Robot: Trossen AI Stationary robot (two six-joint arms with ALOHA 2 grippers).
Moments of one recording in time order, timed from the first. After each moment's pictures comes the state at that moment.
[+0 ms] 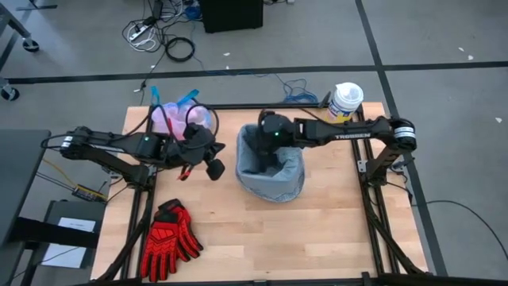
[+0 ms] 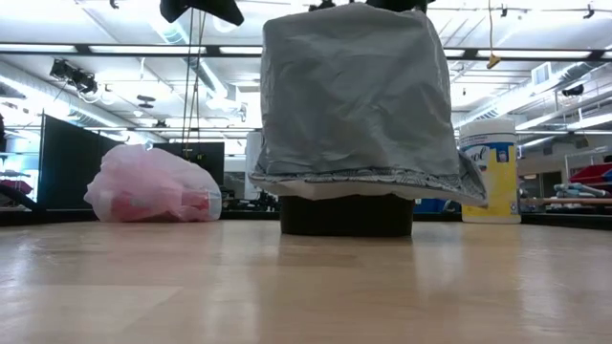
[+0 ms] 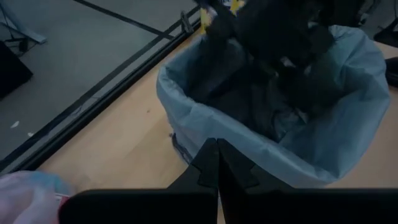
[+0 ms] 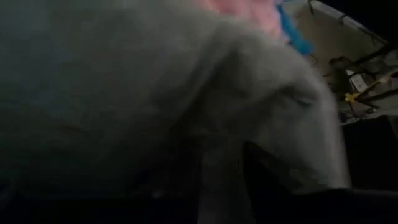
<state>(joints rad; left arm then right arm) -0.17 1.21 1.25 -0.75 -0.61 -0.51 -0.11 1.67 1.36 -0.26 0.30 -0.45</state>
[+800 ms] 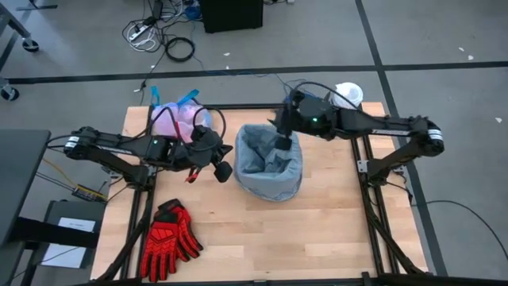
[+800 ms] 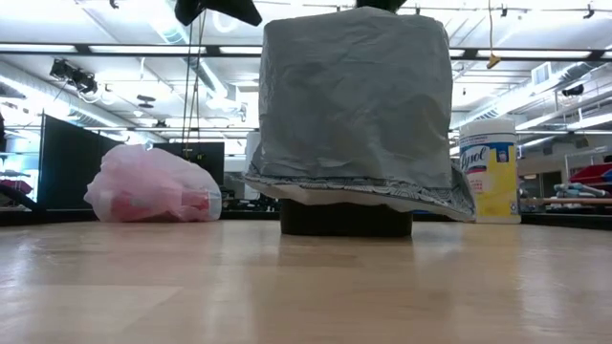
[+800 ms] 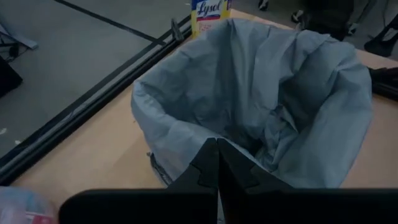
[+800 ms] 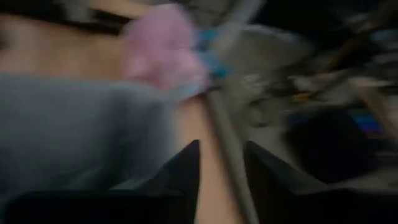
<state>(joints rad) -0.17 1.27 1.25 -0.64 -0.61 -0.49 -0.11 1.40 1.37 -0.28 0.48 -0.38</state>
